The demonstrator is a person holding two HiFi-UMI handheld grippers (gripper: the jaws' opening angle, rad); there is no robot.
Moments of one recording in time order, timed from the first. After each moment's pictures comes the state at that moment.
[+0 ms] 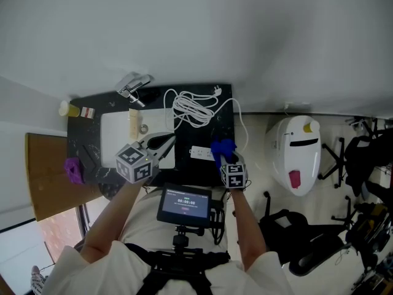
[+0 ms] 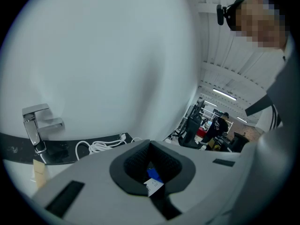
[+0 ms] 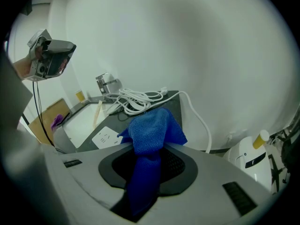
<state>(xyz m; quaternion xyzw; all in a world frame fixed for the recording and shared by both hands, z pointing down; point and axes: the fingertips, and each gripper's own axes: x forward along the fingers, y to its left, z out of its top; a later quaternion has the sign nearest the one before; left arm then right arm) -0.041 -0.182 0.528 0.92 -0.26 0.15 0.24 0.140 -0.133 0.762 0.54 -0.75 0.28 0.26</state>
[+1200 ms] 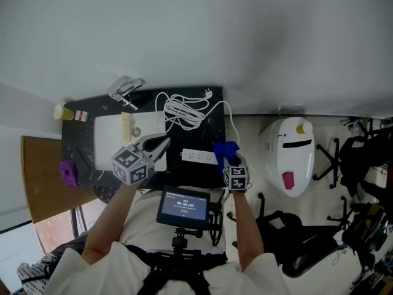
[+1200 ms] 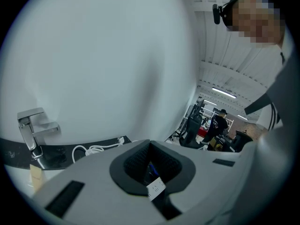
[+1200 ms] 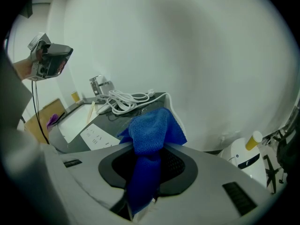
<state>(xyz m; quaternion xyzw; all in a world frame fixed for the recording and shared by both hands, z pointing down) -0.016 -0.186 0.526 0.93 -0.27 0.14 0.22 0.204 -0.133 0.761 0.56 -0.74 0.27 0.25</state>
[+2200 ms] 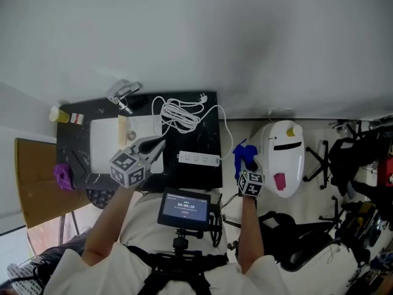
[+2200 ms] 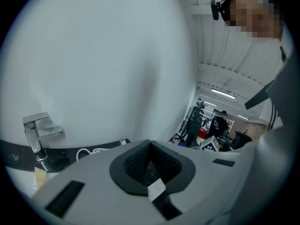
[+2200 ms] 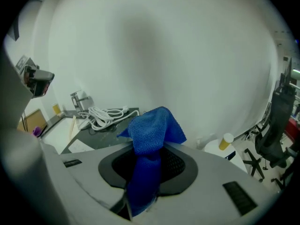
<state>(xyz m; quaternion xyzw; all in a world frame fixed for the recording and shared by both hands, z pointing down) -0.046 -0.177 0.509 0.93 -0.27 0.13 0.21 0.286 -0.107 0.685 0.67 -0.67 0.25 0.21</state>
